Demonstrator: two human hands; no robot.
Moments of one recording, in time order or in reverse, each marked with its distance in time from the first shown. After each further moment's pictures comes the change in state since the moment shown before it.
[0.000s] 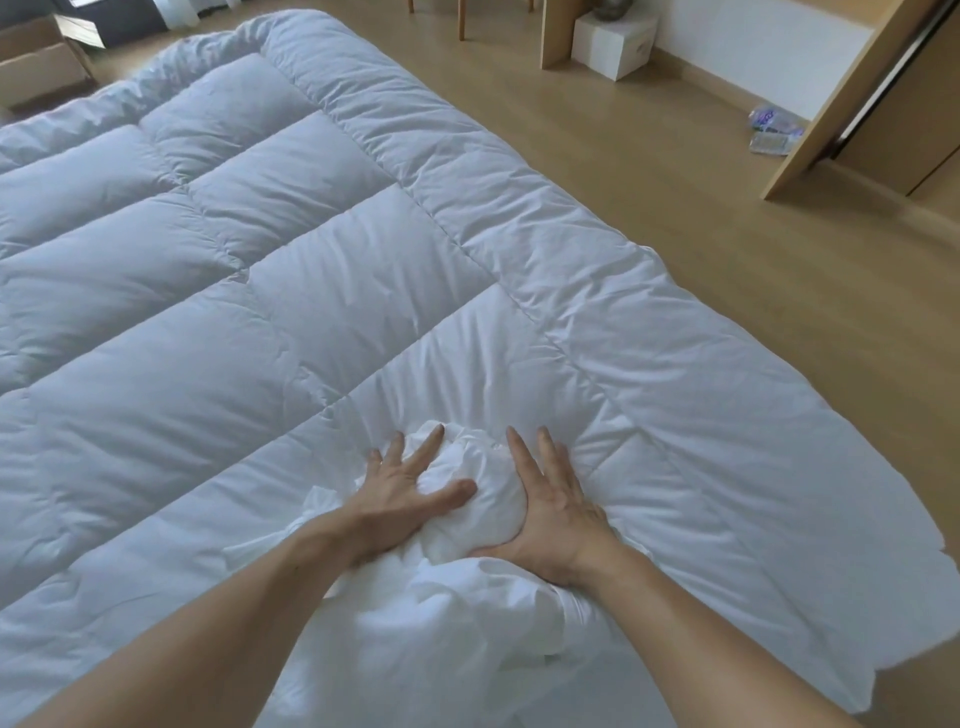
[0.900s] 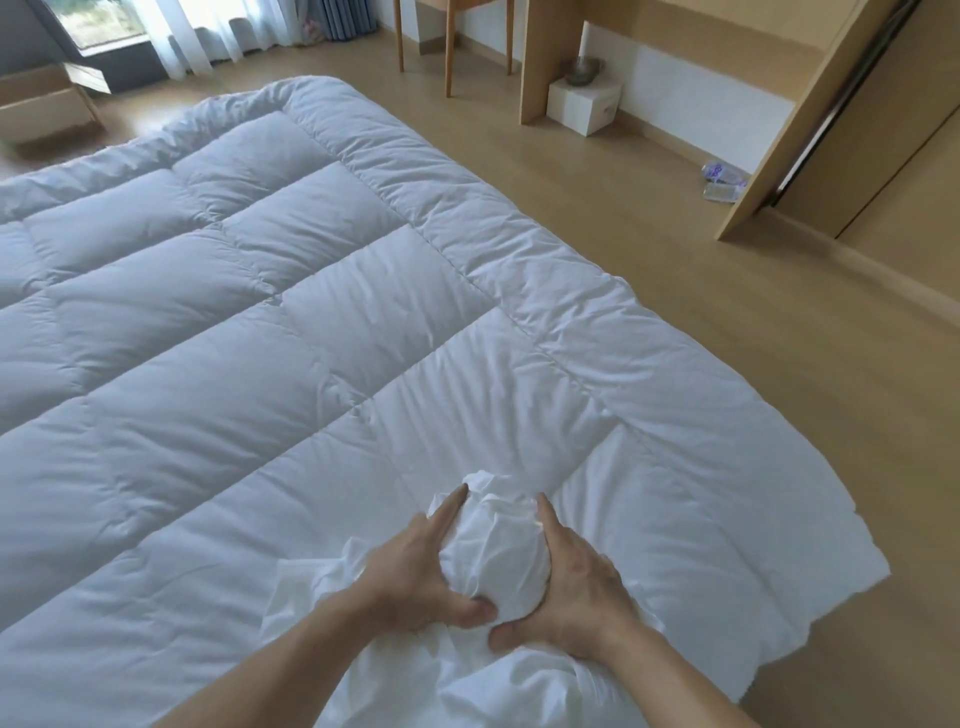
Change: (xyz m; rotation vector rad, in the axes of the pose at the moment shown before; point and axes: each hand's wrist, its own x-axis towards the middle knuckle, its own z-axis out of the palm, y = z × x) left_hand -0.097 -0.018 0.037 0.111 0.022 0.240; right_hand -0.104 -0.010 0.037 0.055 0.095 0.061
